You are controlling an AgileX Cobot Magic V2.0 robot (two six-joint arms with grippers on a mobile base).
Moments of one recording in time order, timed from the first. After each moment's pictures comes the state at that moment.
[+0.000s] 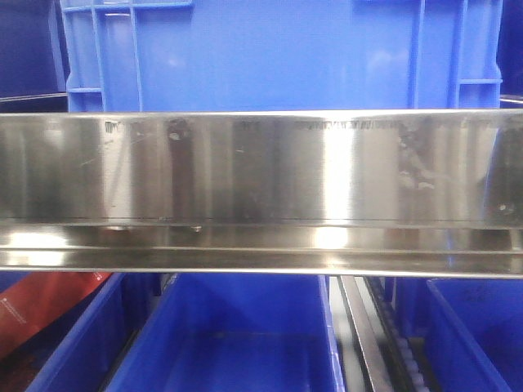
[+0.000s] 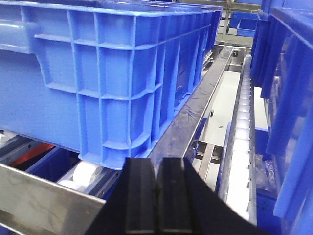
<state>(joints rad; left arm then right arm) -0.01 0.03 -0.19 -0.03 0.22 0.06 0.31 0.26 -0.42 0.15 0.44 -0.12</state>
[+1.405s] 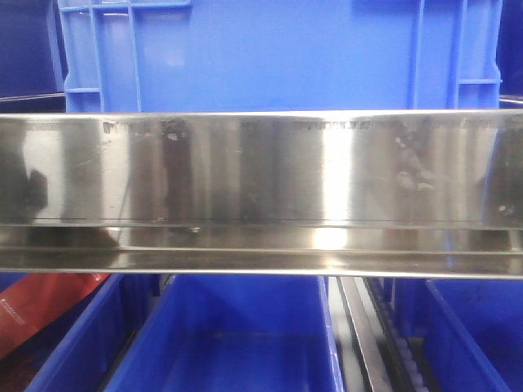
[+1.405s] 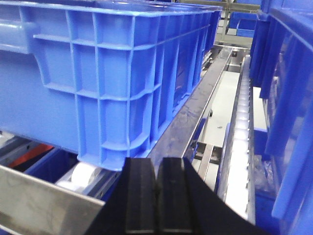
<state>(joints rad) 0.01 0.01 0.00 -0.04 0.02 0.07 0.31 0.26 -0.42 0.15 0.43 -0.12</state>
